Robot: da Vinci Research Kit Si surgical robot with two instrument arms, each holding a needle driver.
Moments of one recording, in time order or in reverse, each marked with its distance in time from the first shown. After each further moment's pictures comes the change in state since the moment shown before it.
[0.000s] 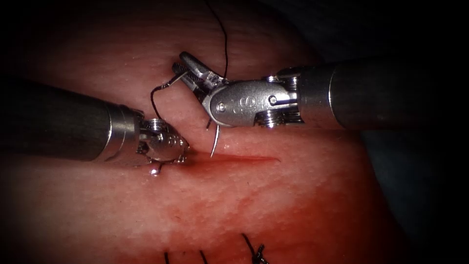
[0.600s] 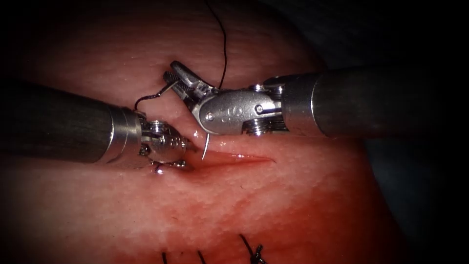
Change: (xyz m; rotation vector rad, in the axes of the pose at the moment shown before) right arm -0.001 -0.003 0.000 -0.012 0.020 -0.020; left arm 0.000 0.000 0.000 0.001 0.000 0.003
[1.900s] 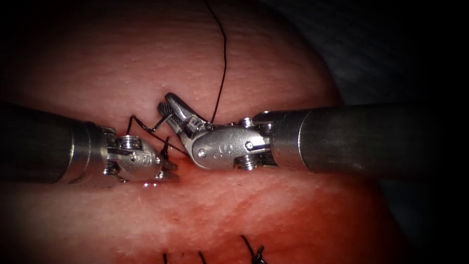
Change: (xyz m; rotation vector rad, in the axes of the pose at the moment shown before) right arm -0.001 -0.004 -0.003 -0.063 0.031 0.009; left arm 0.001 0.007 -0.008 0.048 0.102 -0.017
